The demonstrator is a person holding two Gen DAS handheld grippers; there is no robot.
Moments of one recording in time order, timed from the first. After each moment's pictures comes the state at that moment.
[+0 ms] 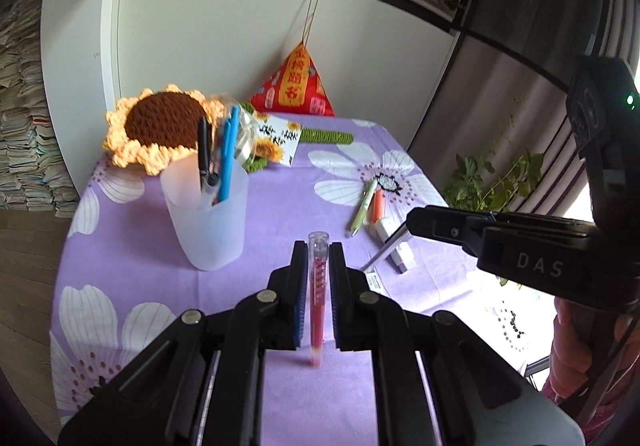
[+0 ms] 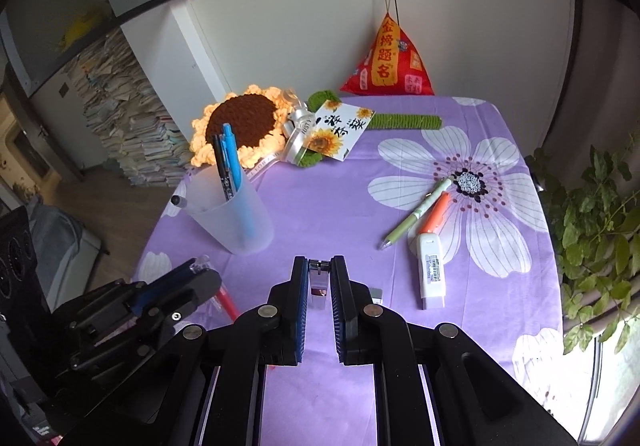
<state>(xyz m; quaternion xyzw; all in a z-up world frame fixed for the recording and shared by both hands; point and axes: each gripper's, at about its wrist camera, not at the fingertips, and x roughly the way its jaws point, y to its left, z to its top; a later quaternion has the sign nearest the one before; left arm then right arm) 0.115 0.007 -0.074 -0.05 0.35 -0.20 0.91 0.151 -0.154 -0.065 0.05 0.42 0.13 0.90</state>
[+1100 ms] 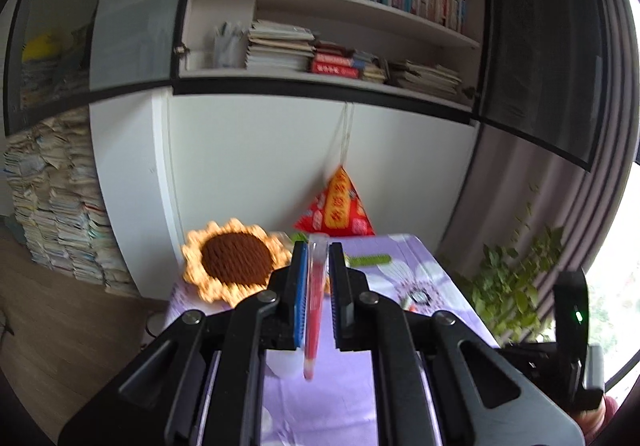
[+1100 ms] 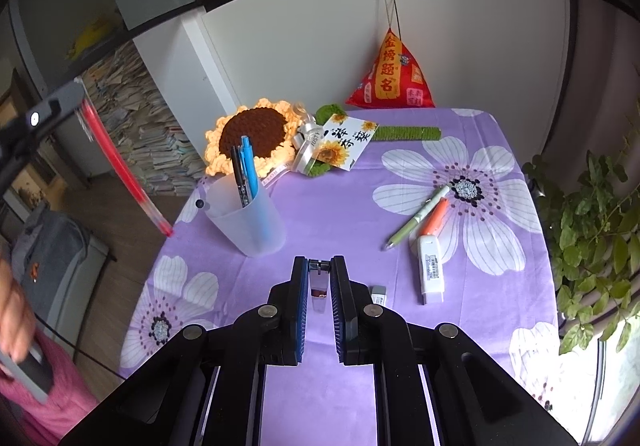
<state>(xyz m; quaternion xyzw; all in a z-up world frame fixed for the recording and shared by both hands) 0.113 0.052 0.053 -0.03 0.21 -0.12 0.97 0.131 -0.159 -0.051 0.06 0.40 0.14 0.90</state>
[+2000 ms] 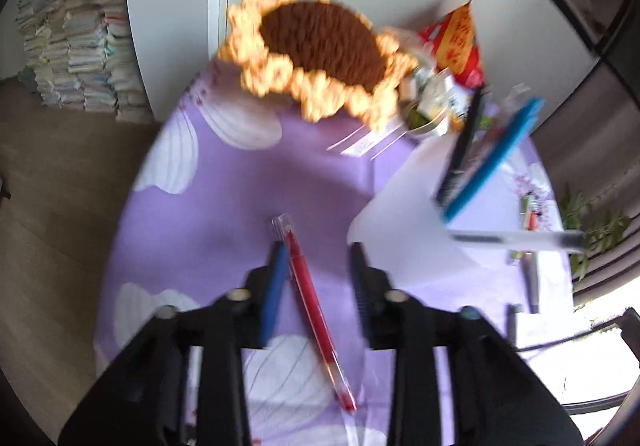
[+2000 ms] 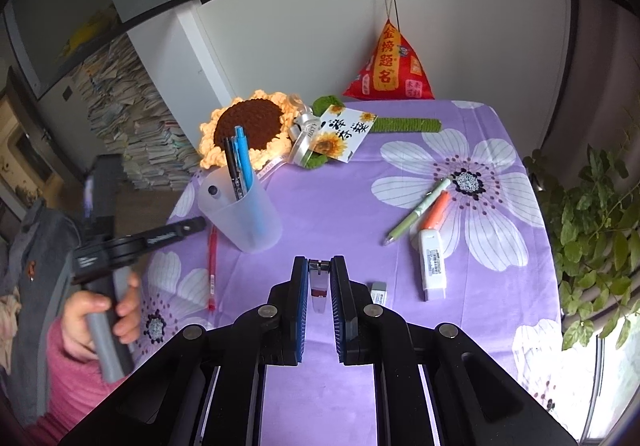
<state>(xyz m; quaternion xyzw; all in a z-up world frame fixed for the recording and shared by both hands) 0.224 0.108 -0.149 -0.11 0.50 -0.03 0.86 0.136 -0.154 -0.059 0.06 0.41 0.14 0.90</state>
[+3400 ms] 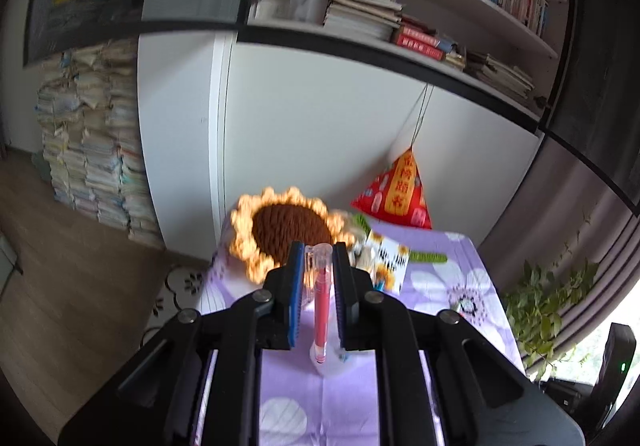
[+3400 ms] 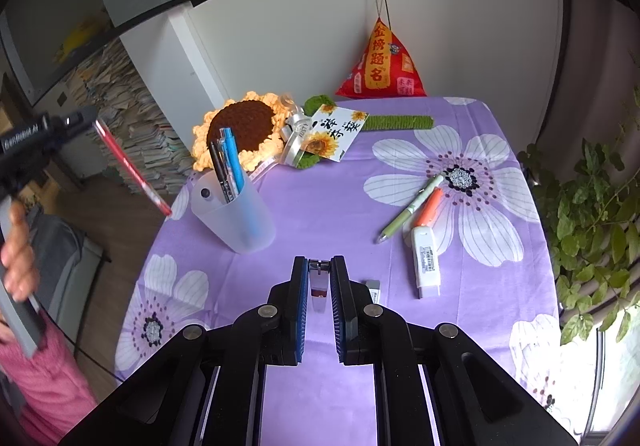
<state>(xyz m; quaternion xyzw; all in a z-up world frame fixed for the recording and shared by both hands) 0.175 0.100 0.033 -0.09 0.28 -0.04 0.96 0.139 -0.163 -0.062 0.07 0.41 0.13 0.90</state>
